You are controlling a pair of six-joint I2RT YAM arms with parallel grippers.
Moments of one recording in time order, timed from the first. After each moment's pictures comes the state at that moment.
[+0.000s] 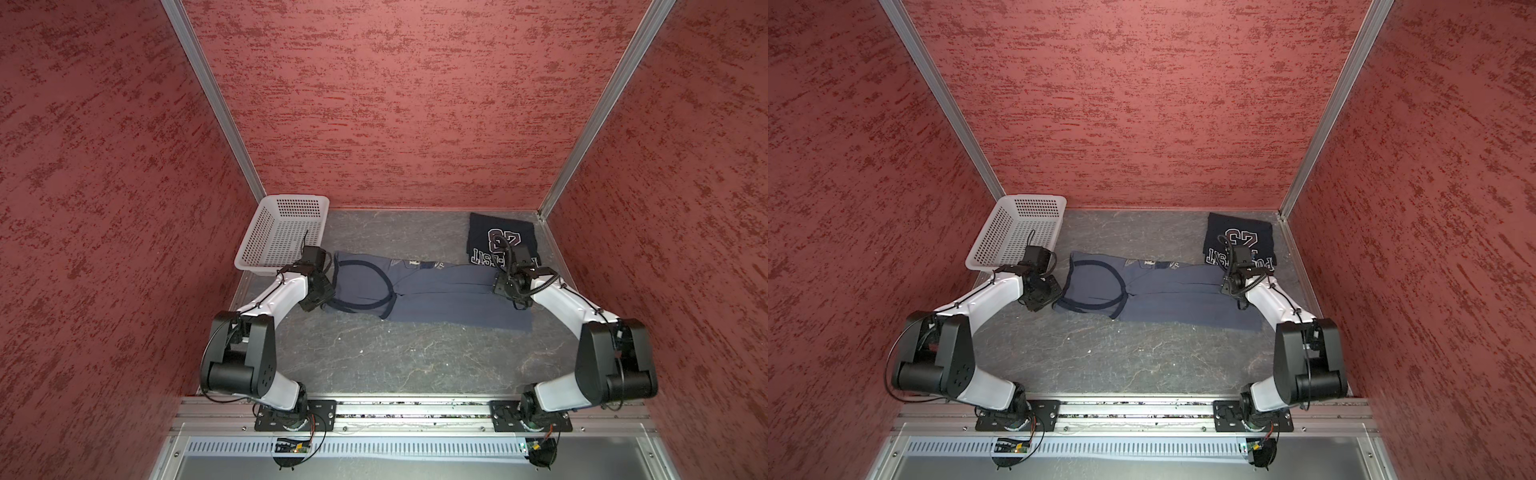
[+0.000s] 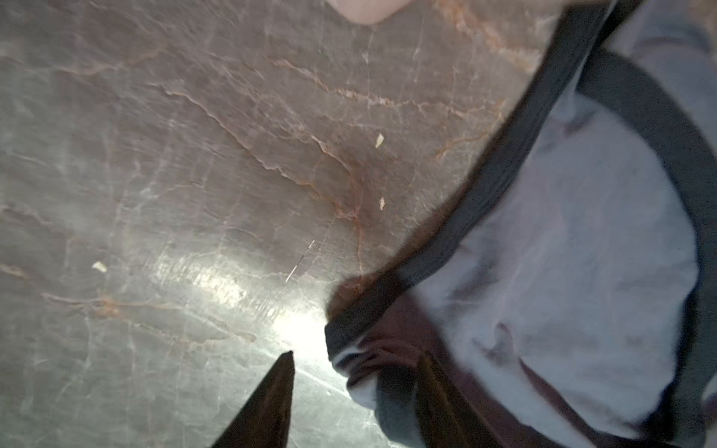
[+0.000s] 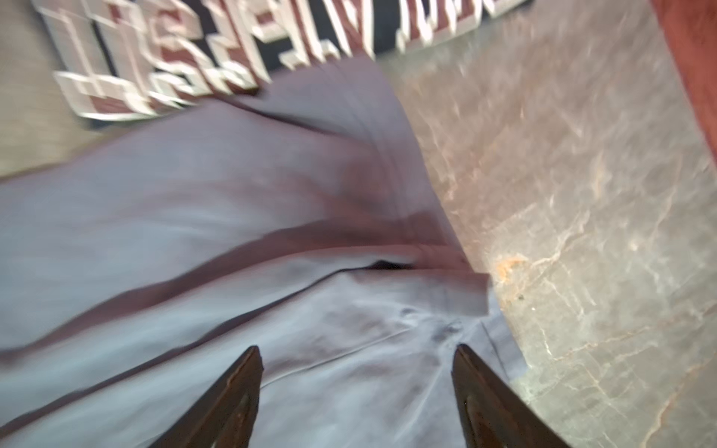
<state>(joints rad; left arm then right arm) -0.14 1.47 0.93 -0.70 -0.10 -0.72 0.11 1.44 0.93 -0.61 0.21 0.49</state>
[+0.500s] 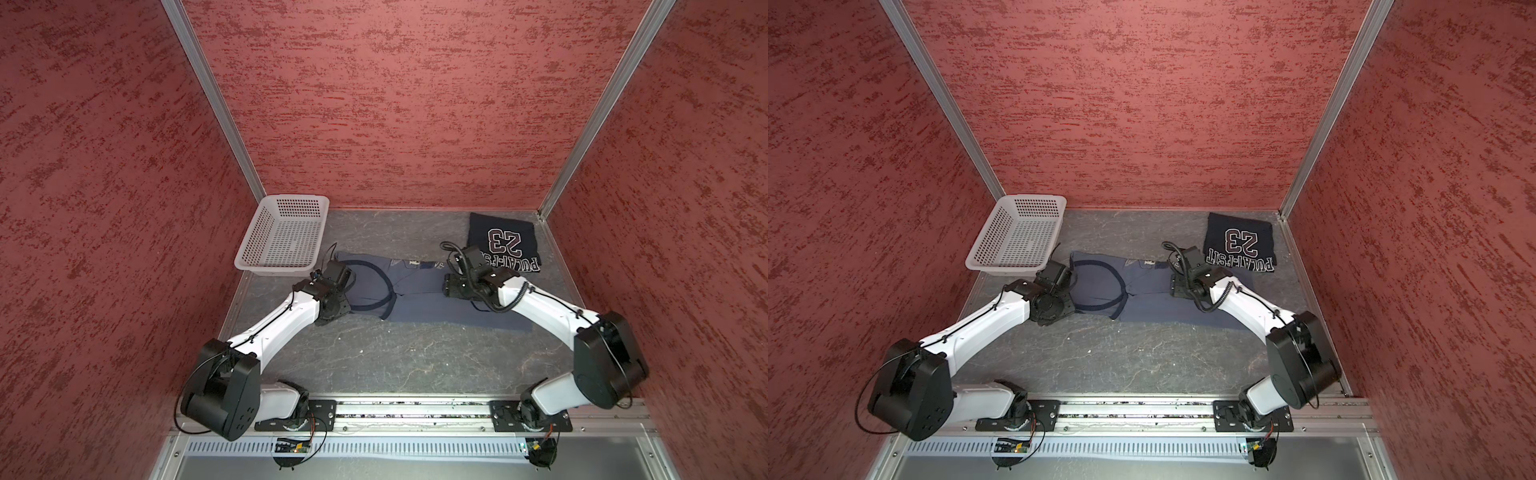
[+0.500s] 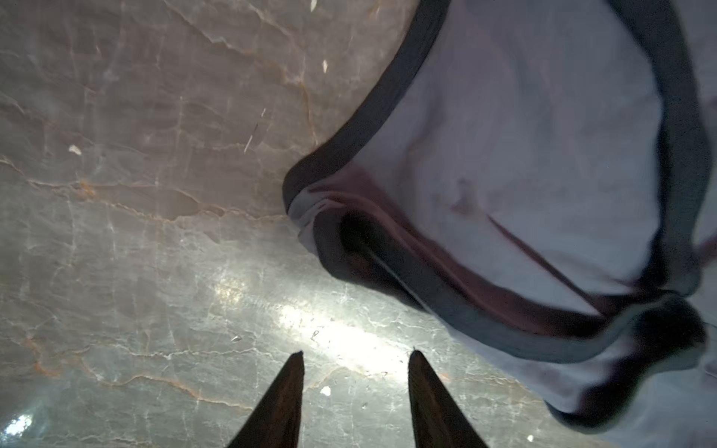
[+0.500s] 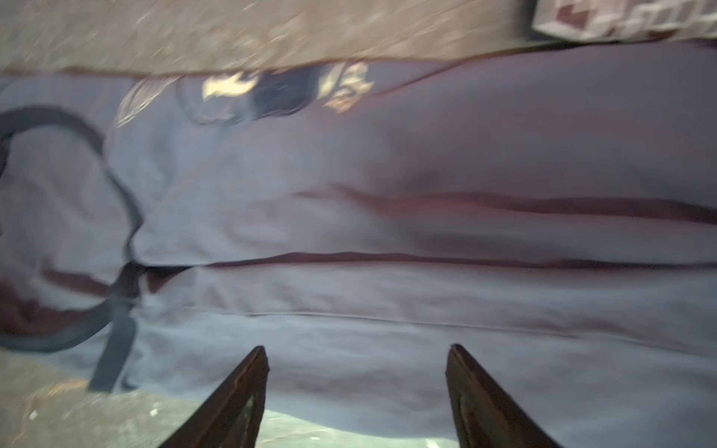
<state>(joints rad) -0.37 1.33 0.82 -0.77 -0.18 -0.85 0.54 1.55 1.03 -0.51 0.02 0.59</state>
